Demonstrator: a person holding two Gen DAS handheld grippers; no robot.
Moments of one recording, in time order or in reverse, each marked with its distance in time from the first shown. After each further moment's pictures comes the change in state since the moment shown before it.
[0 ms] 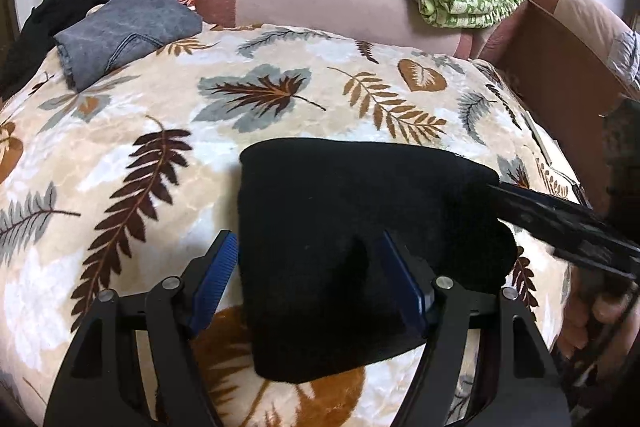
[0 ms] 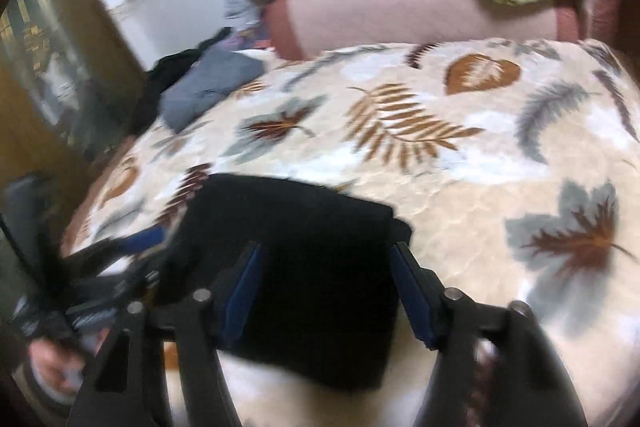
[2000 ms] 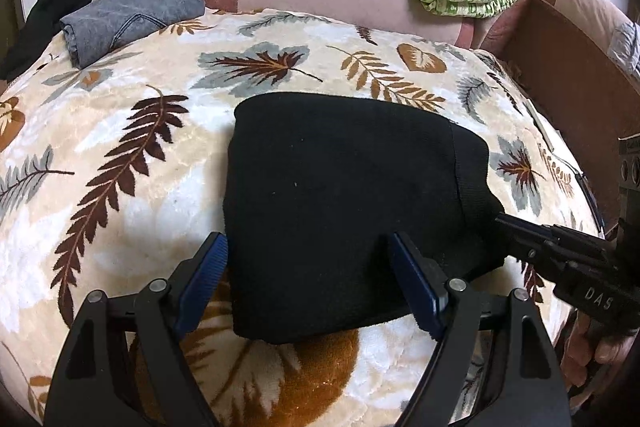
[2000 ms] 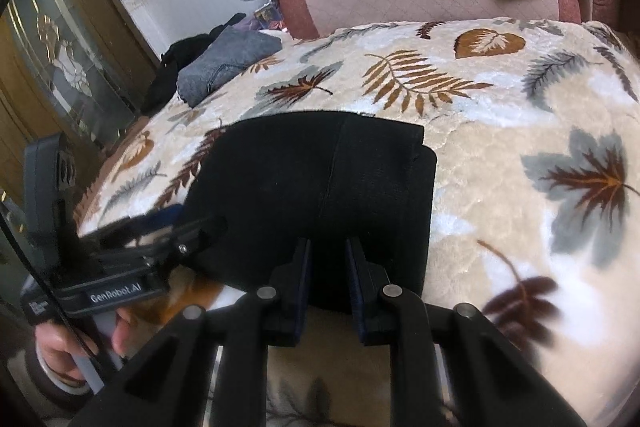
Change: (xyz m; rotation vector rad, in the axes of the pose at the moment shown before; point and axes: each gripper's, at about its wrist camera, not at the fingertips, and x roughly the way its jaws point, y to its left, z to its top) left arm -0.001 -0.008 -0.030 -0.025 0.010 0.013; right arm -0.023 0.013 -0.053 -0.016 0.008 0.068
